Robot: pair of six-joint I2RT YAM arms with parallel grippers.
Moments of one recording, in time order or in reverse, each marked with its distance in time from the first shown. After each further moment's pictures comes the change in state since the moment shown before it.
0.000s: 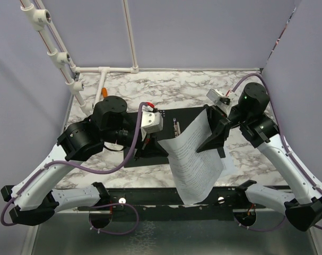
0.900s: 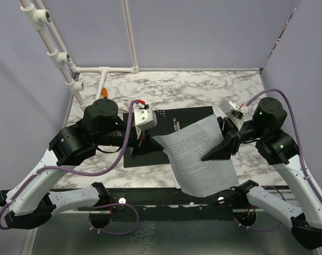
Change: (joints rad) left arm 0.000 -0.058 -0.006 0.007 -0.167 -0.052; right arm 0.000 -0.212 -0.046 -0.256 0.160 -0.059
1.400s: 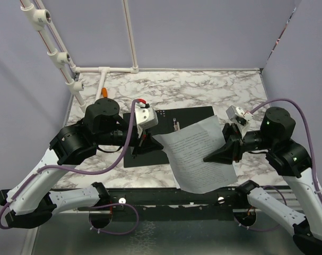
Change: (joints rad) left arm 0.000 0.010 0.009 -0.026 -0.037 0.001; right arm 0.000 -0.105 0.020 -0.286 0.241 -0.079
